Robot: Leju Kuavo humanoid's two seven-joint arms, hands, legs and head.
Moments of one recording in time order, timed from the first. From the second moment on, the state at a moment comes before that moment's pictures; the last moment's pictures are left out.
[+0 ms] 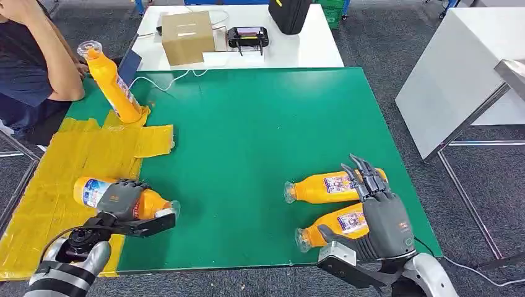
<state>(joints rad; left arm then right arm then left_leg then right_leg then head) -0.24 0.28 -0.28 -1.21 -1.30 -0.03 0.06 0.23 -0.32 0.26 -2.14 0.91 -0.07 0.11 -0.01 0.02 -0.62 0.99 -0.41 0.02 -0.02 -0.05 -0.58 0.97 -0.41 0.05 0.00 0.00</state>
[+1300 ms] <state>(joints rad) -0.07 0.21 -0.10 -1.43 -0.44 -0.25 -0.20 0.35 -0.56 0.06 -1.89 0.79 0.16 0.16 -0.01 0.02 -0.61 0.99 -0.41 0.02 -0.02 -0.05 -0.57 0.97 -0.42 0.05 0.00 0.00</state>
